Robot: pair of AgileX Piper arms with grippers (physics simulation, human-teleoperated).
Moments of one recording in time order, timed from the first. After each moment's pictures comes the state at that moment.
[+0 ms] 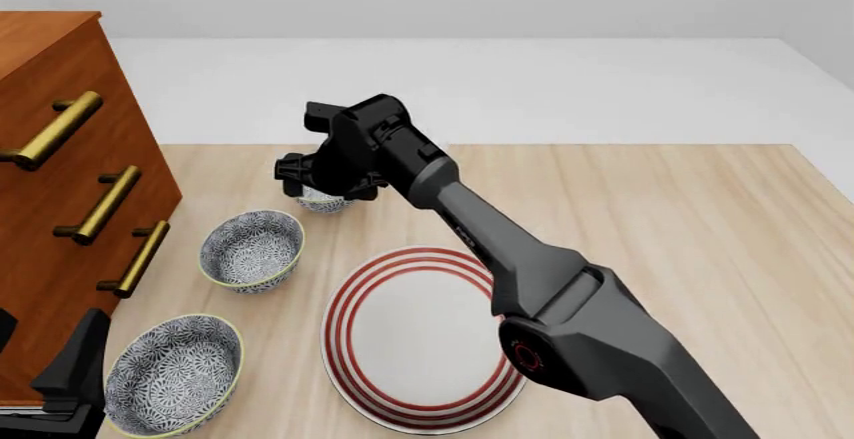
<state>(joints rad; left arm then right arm) 0.00 0.00 0.00 0.00 0.00 0.76 2.70 -2.82 1.10 0.56</state>
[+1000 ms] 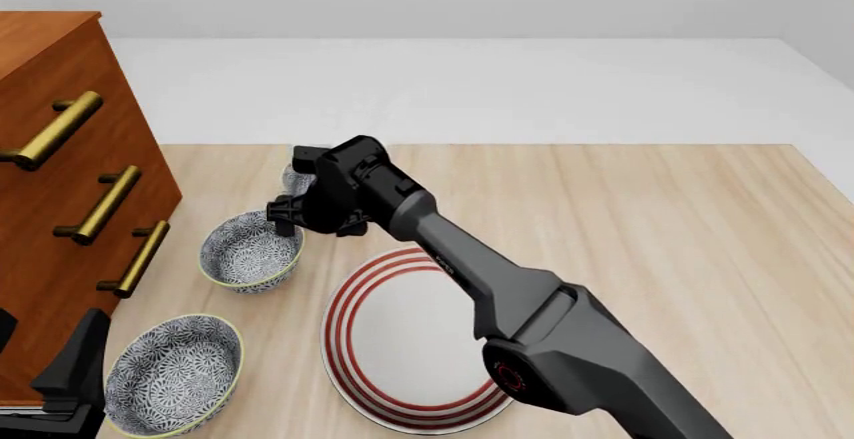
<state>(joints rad) 0.00 0.00 0.00 0.00 0.00 0.80 2.79 -2.83 1.10 0.57</state>
